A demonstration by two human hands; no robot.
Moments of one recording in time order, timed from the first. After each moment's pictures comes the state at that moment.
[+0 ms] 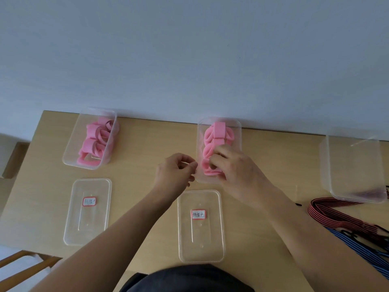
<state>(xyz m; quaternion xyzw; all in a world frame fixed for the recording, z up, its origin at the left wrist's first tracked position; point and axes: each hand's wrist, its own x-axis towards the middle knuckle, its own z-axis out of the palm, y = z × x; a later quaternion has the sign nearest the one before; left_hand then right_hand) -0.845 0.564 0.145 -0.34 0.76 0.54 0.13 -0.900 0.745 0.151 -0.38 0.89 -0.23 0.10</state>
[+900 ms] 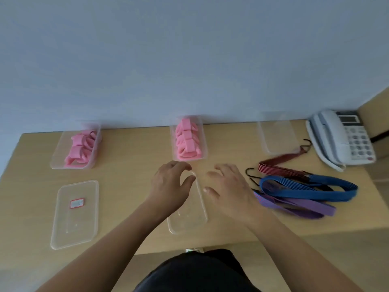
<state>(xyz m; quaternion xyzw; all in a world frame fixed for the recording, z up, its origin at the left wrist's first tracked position) -0.747 0.600 0.193 -0.01 0.94 0.33 0.05 -0.751 0.791 0.184 -0.16 0.97 -0.14 0.10</state>
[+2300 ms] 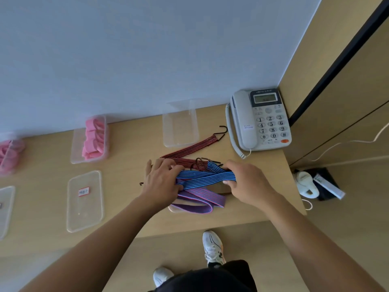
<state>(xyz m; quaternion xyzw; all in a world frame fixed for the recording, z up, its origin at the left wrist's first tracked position) -0.769 0.905 0.145 0.09 0.99 0.07 0.12 -0.772 1.163 0.148 -0.12 0.95 -0.25 0.13</state>
